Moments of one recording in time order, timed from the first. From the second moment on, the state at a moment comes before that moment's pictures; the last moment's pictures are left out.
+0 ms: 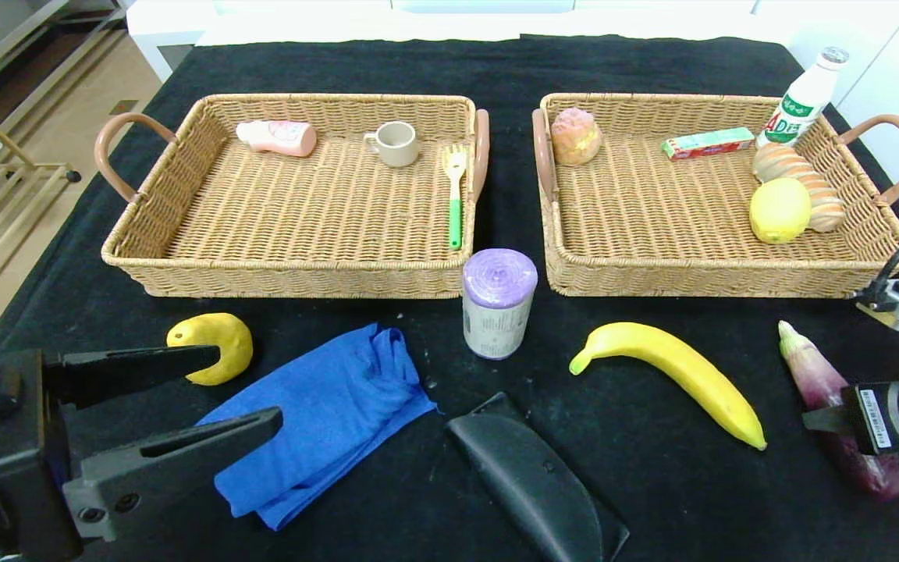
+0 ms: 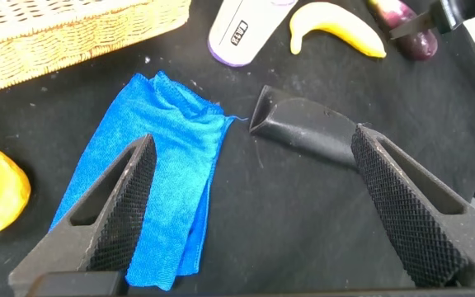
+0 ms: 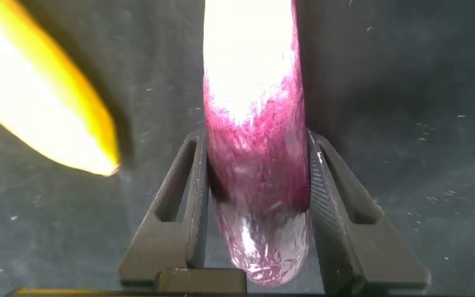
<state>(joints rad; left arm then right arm) -0.40 1.01 -0.70 -0.11 -0.33 -0.03 0.14 1.42 -0.97 0.43 -0.06 0.11</state>
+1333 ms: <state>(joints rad) -0.40 1.01 -0.70 -0.11 -0.33 -0.03 0.26 1.65 -1.64 0.37 -0.14 0.13</state>
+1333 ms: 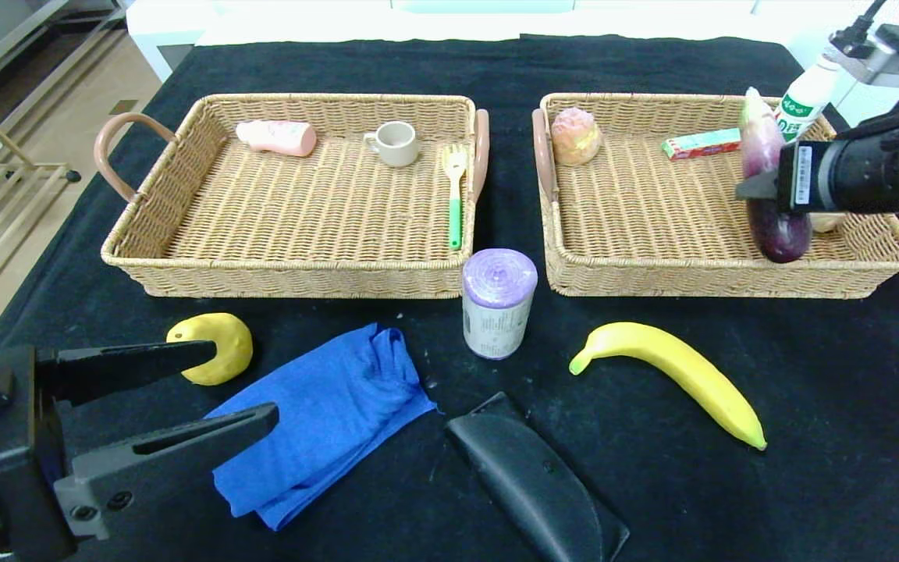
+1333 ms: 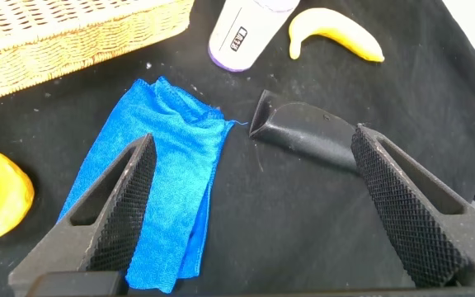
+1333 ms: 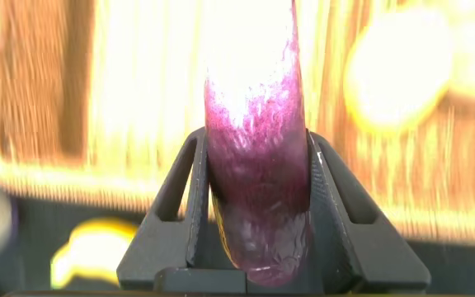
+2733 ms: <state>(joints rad) -0.40 1.00 -0.69 -0.11 -0.33 0.00 0.27 1.80 -1.68 0.16 -0.16 0.12</state>
